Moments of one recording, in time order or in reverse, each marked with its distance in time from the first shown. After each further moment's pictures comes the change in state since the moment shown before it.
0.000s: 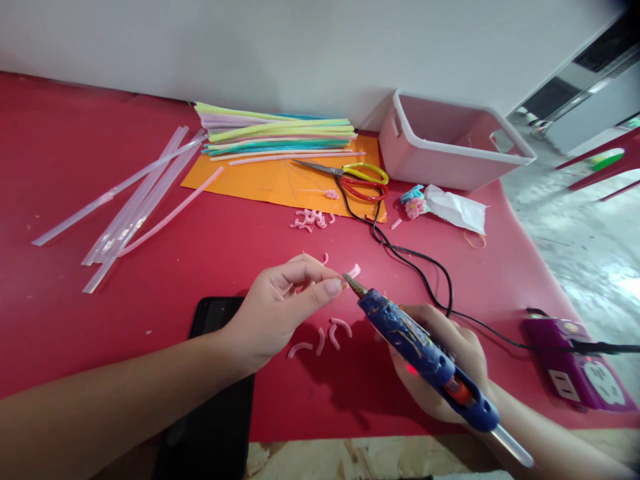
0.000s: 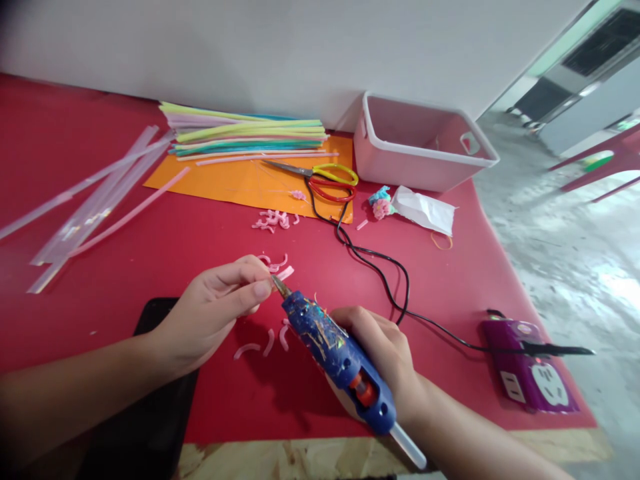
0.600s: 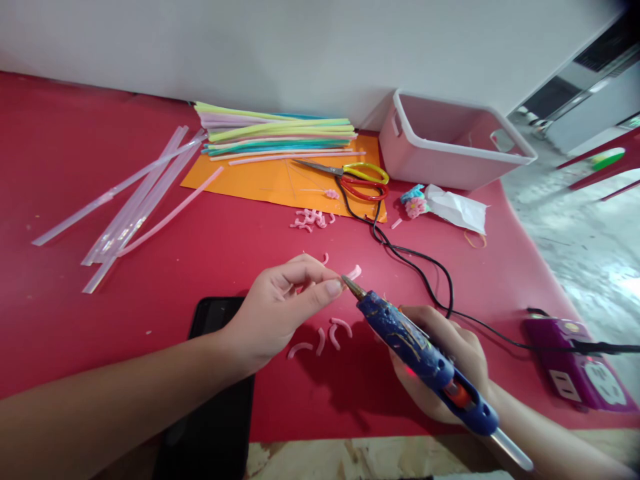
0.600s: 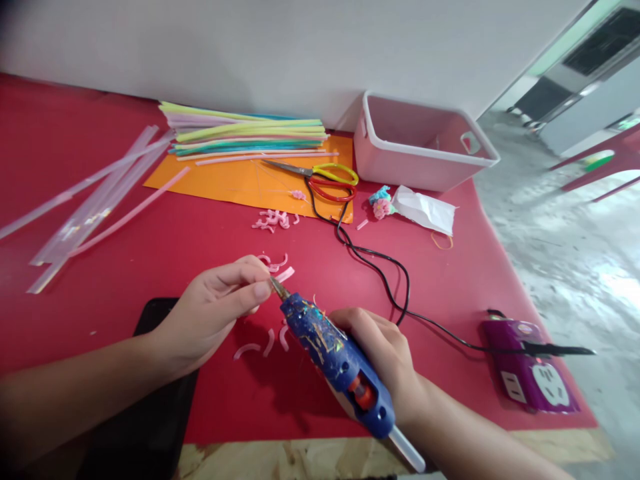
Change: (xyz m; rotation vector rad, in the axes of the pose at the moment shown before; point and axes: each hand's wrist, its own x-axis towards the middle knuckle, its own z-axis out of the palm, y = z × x) left_hand 0.000 0.000 0.000 -0.009 -0.013 -0.002; right_hand -0.005 0.005 0.004 0.021 0.030 -0.020
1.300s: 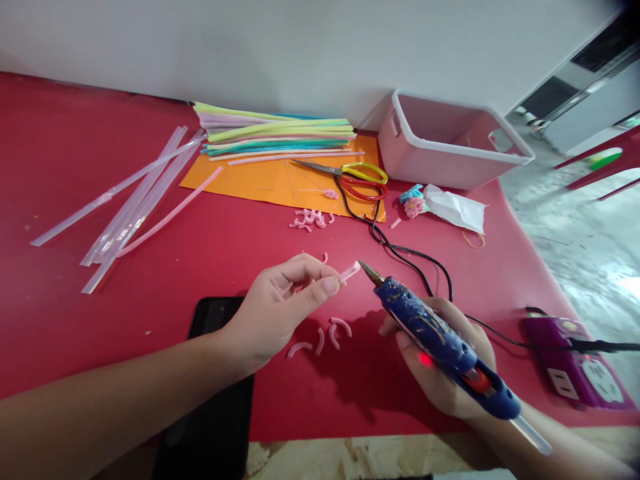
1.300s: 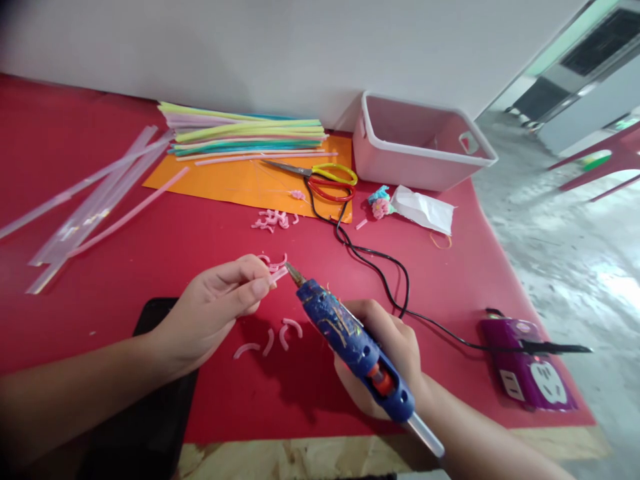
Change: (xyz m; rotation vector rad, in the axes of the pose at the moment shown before) left_hand -0.001 -0.002 -0.001 -0.021 0.012 -0.024; right_hand -0.007 0.005 -0.004 0.016 0.049 0.129
